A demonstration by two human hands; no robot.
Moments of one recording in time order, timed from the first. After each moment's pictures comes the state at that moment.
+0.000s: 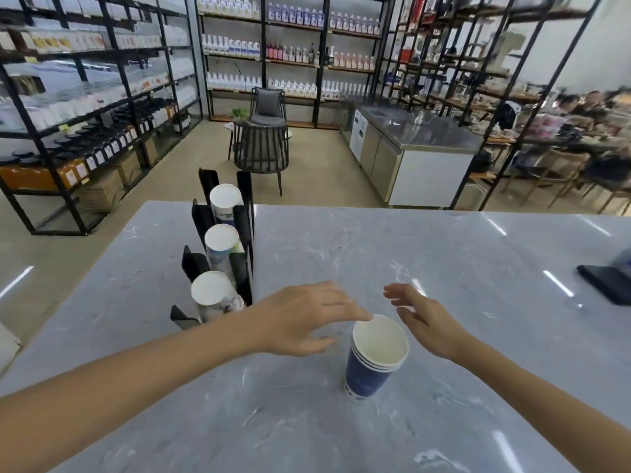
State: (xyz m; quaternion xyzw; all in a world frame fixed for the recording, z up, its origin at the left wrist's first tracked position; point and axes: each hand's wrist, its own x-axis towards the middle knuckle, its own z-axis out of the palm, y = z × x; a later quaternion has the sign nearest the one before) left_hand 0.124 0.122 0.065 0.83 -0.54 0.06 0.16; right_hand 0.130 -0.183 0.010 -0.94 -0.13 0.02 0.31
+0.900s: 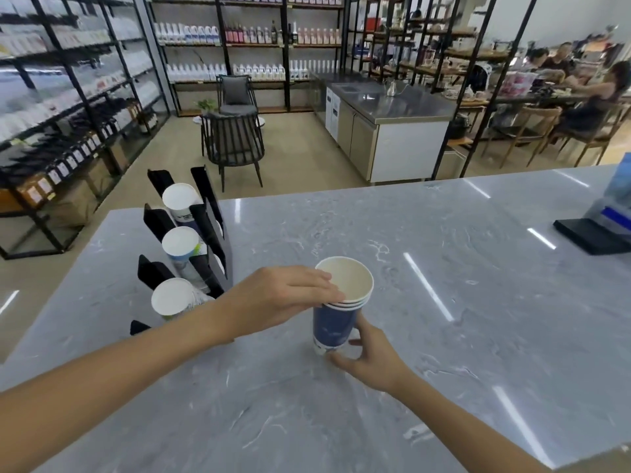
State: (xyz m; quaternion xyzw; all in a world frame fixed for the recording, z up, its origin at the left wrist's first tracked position) left_hand 0.142 0.109 0.069 0.77 -0.59 0.17 0.18; right_hand 0.088 -0.123 -0.067 -0.88 -0.08 0.02 0.46
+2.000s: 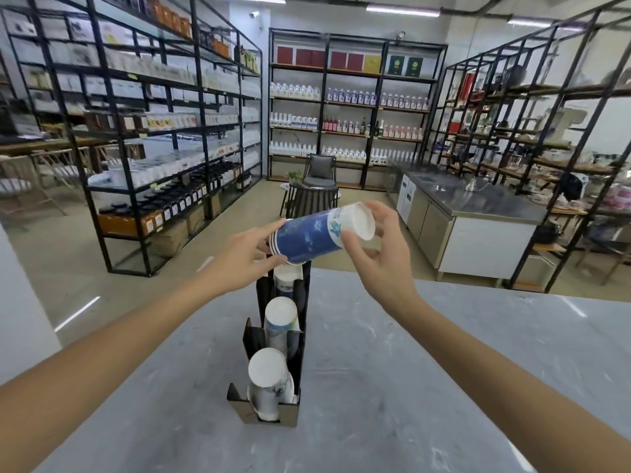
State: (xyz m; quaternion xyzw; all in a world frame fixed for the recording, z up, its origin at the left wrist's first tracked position) left_hand 0.228 0.291 0.166 0.92 -0.15 0.21 0.30; right_hand 0.237 0.036 0.175 -0.73 -0.25 -0.26 0.58
